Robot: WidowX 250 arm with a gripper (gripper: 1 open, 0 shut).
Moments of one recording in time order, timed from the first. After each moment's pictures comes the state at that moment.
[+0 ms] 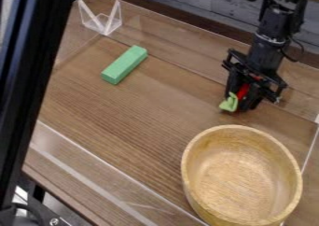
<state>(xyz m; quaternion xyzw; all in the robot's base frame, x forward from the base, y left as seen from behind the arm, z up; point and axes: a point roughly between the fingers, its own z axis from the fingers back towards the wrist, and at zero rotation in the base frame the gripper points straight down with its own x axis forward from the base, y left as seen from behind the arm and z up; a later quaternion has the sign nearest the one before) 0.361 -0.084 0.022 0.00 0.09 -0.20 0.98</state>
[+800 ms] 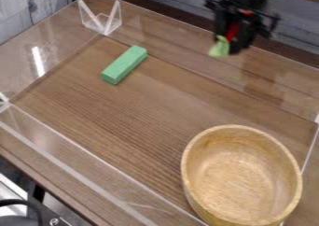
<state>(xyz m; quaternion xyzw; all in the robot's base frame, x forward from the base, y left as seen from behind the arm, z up) 0.345 0.001 0.131 0.02 0.00 -0.06 1.00</state>
